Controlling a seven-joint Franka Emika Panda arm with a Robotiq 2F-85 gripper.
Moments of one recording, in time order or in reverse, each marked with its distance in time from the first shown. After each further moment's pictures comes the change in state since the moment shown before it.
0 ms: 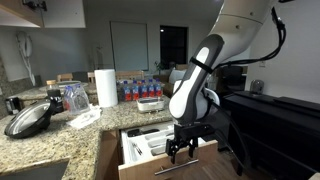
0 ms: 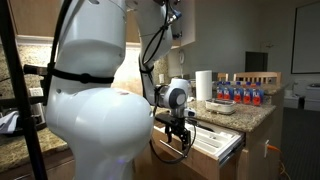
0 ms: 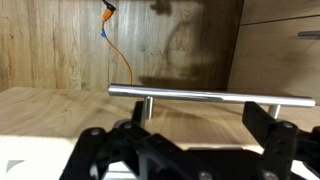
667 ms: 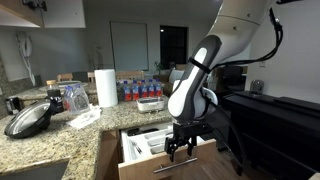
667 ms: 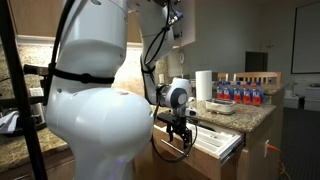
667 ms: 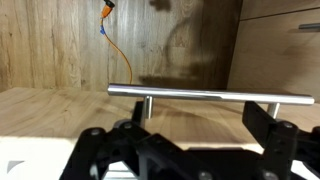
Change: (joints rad) arm 0.000 0.015 -0.010 0.026 -0.001 -0.004 0.000
